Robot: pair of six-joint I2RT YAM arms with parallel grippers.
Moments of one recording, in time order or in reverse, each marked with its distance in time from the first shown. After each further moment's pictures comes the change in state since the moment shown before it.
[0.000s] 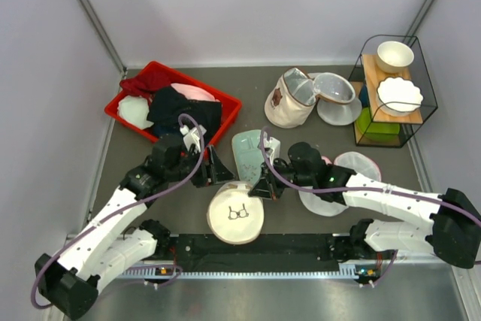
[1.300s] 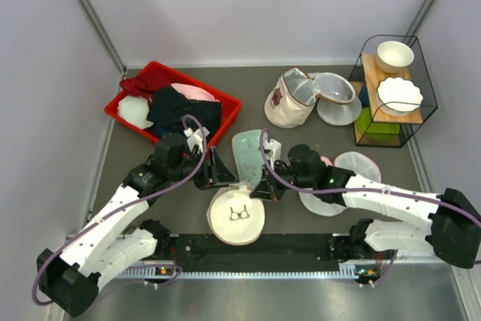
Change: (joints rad) left arm -0.003 0.043 -0.040 0.021 0.076 -0.075; right arm 0.000 0.002 -0.028 0.006 0.012 0.008
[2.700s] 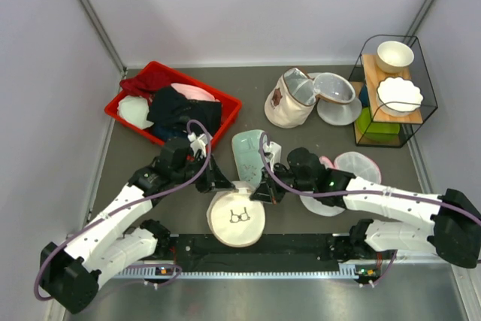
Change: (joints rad) left arm -0.011 0.031 -0.063 0.038 0.006 0.007; right arm 0.033 -0.010 -0.006 -0.011 0.045 0.011
